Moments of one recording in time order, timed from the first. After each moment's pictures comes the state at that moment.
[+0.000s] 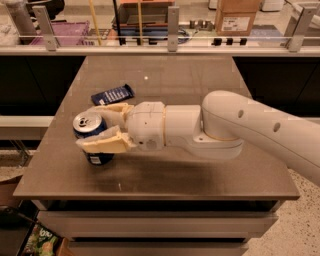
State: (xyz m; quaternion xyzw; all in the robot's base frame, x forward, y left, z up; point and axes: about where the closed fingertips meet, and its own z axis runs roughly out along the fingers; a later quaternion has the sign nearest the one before) arm 0.446 0.136 0.915 -0.54 0.51 0.41 0.53
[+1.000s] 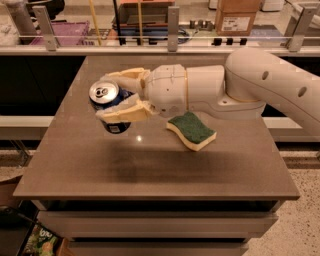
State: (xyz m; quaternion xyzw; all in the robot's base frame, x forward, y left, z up) arm 0.476 0.096 0.967 -0.60 0.44 0.36 0.56
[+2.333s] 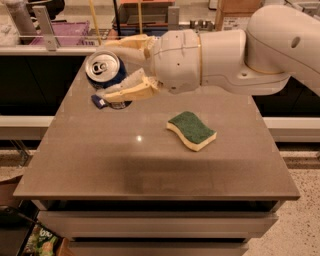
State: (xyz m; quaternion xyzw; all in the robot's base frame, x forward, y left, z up) arm 0.462 0.083 1.033 -0.66 0.37 0.29 0.59
